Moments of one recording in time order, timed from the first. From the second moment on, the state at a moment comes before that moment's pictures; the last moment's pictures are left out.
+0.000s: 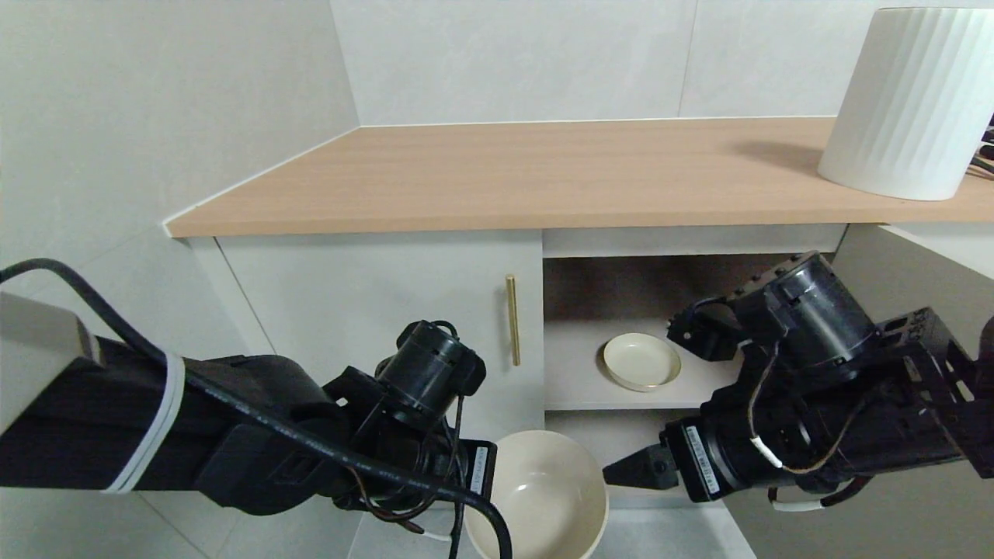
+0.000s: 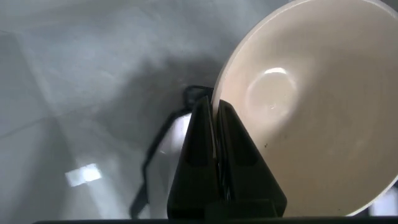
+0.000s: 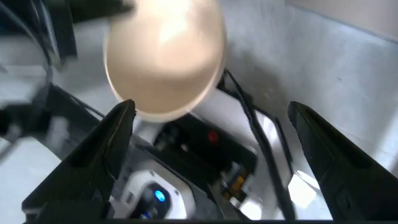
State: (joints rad) left arm -0.70 1.86 -0.97 0.11 0.07 -0.50; right arm 0.74 1.63 -1.03 0.24 0.13 0.40
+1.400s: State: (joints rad) left arm -0.77 1.82 -0.95 0.12 0.10 -0.50; right arm 0.83 1.83 -1.03 0.19 -0.06 0.41
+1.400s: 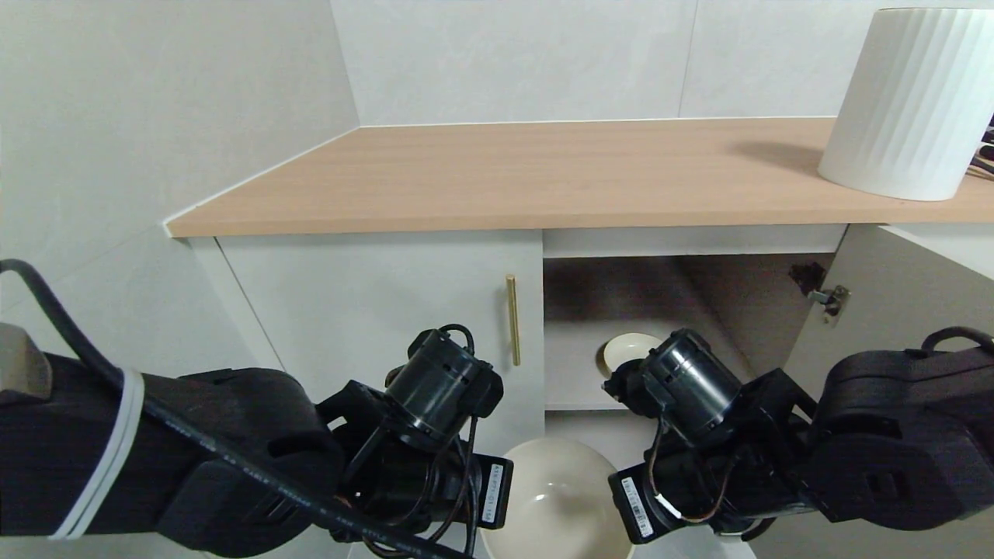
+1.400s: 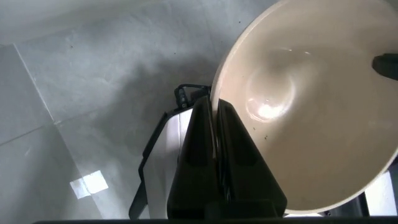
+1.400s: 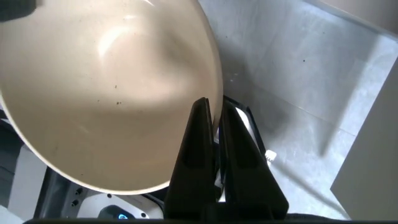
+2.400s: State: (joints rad) left arm -0.77 1.82 -0.96 0.12 0.10 -0.51; right arm 0.68 1.95 -1.06 0.19 -0.15 0.40
